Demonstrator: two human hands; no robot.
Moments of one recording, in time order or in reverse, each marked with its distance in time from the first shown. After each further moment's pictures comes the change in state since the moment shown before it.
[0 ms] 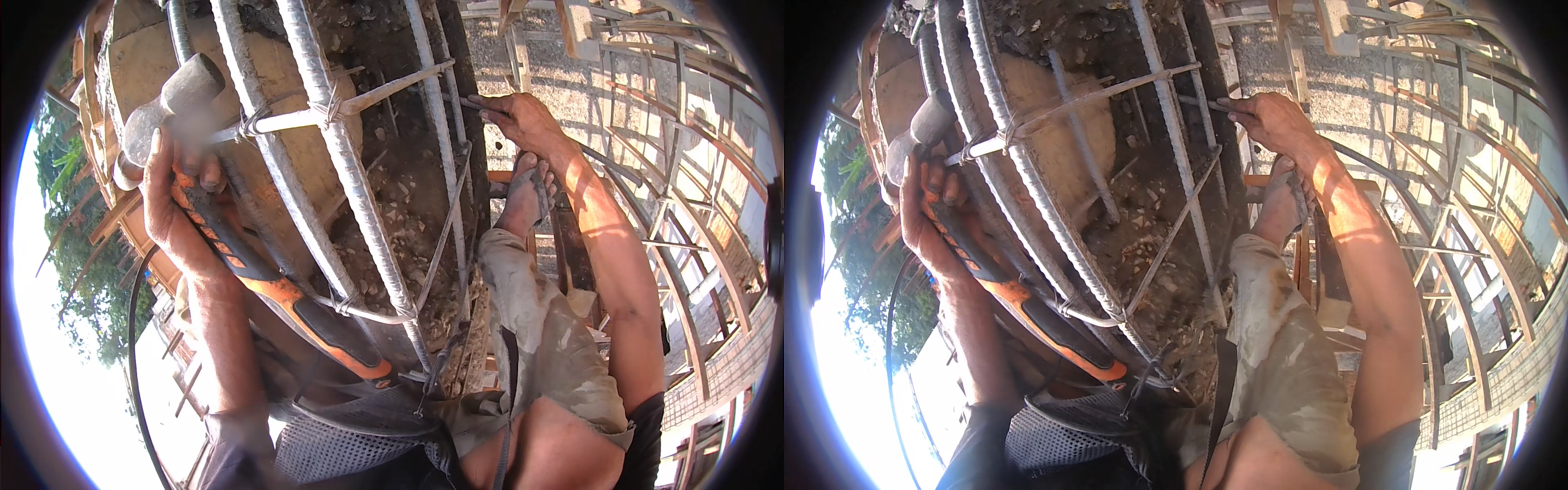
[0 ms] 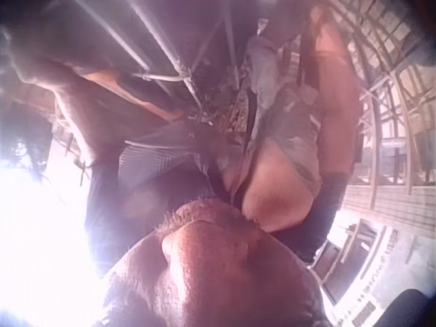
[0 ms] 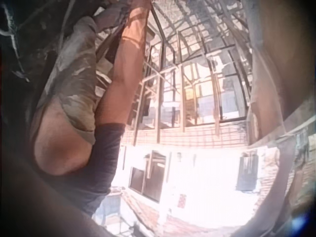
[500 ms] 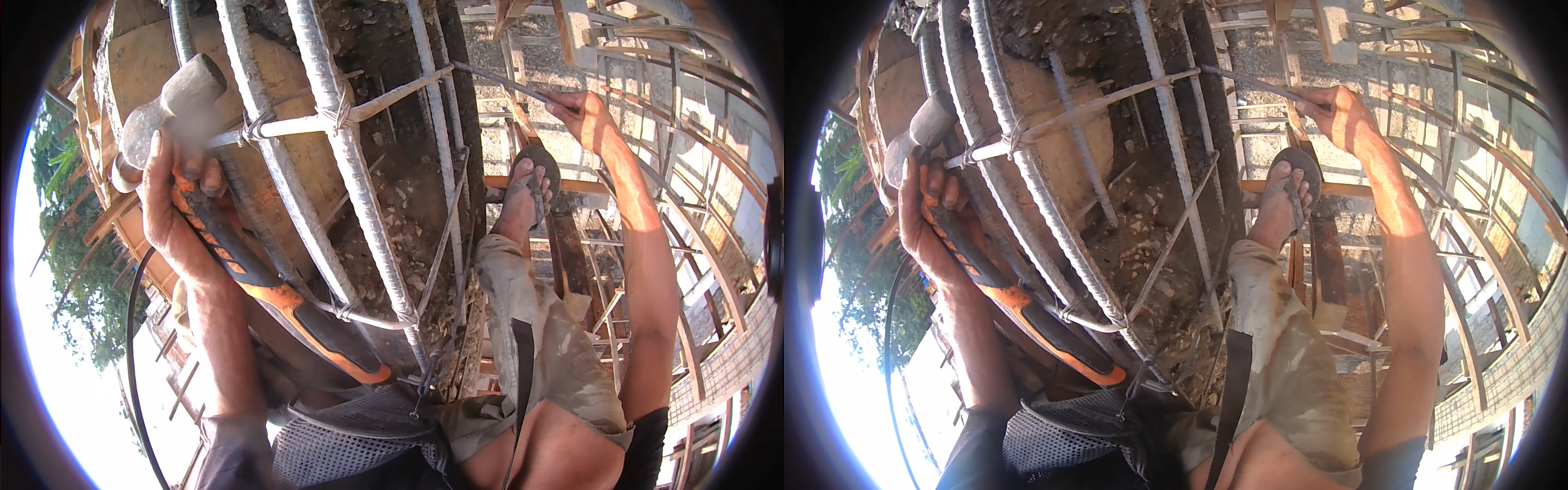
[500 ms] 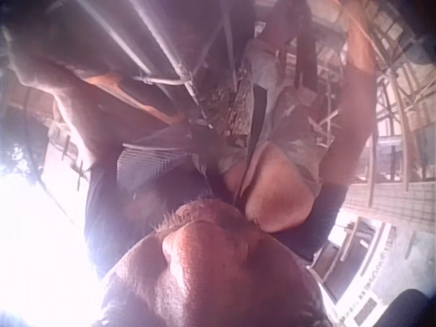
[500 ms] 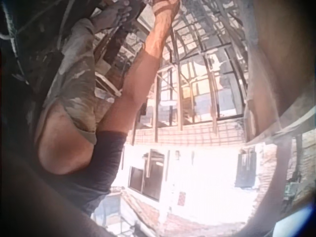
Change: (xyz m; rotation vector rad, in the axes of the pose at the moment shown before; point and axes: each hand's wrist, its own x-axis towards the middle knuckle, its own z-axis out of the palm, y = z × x) left_hand -0.001 -0.002 0.005 -0.060 -0.011 -0.001; right_hand -0.045 0.045 -0.086 0.086 0.065 0.272
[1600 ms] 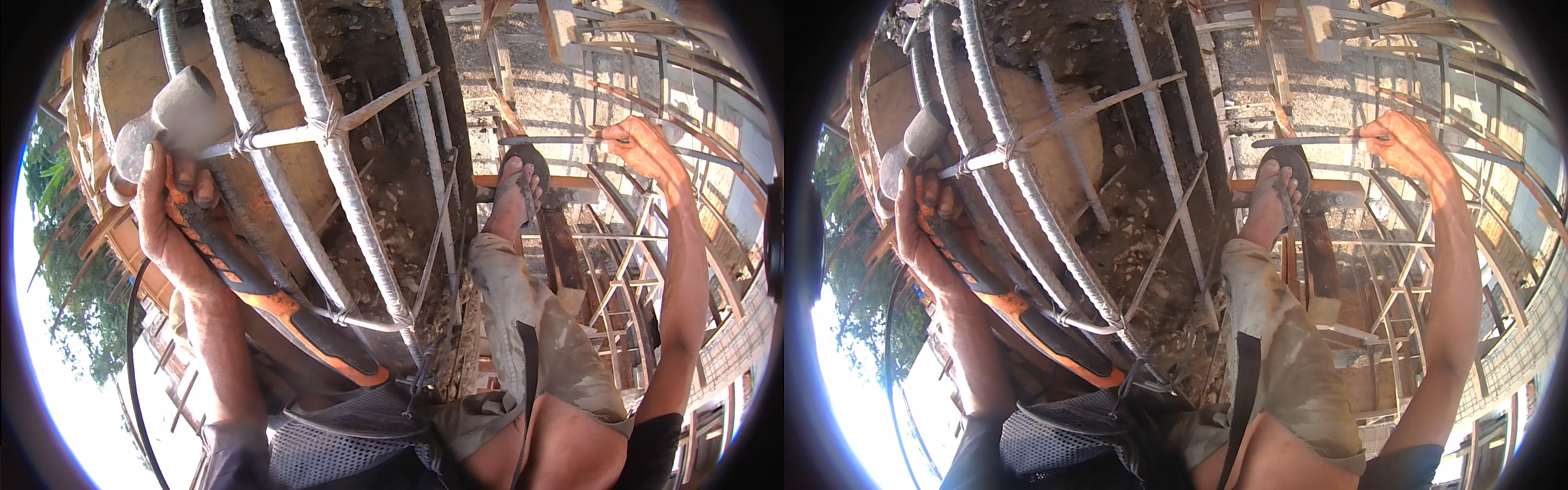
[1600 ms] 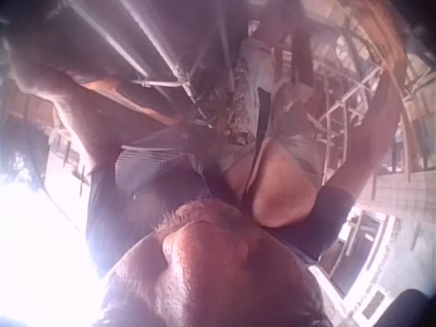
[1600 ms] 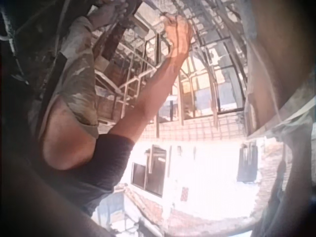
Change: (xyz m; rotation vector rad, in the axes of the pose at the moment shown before) left_hand -0.005 0.005 -0.005 0.061 0.051 0.002; right_hand -0.059 0.003 -0.065 -0.311 -0.105 0.147
